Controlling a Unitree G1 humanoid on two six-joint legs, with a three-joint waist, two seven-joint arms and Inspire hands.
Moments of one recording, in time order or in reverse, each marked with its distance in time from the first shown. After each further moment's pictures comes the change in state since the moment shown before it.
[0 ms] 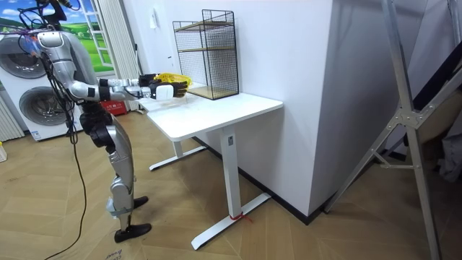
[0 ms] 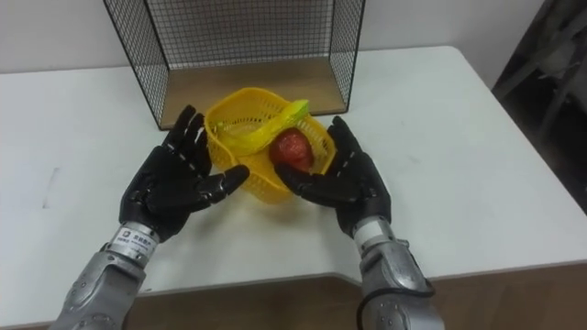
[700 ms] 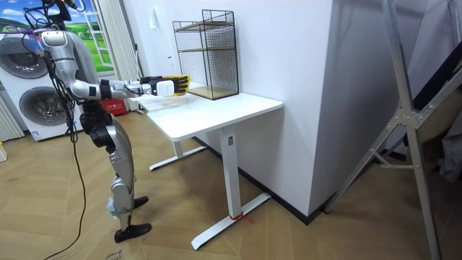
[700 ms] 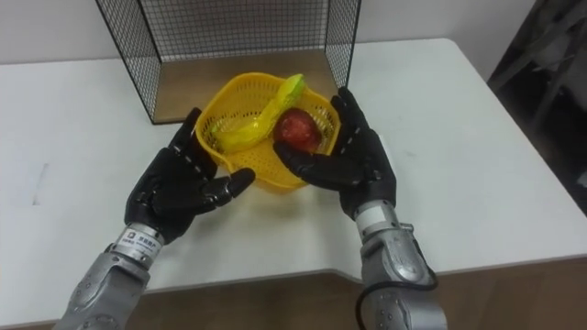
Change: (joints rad) left arm 0.000 0.000 -0.023 0.000 0.000 0.004 0.003; right arm -0.002 -0.001 0.000 -0.055 -0.041 -0.030 -0.030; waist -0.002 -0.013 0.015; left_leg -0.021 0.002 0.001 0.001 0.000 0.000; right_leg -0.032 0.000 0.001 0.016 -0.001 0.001
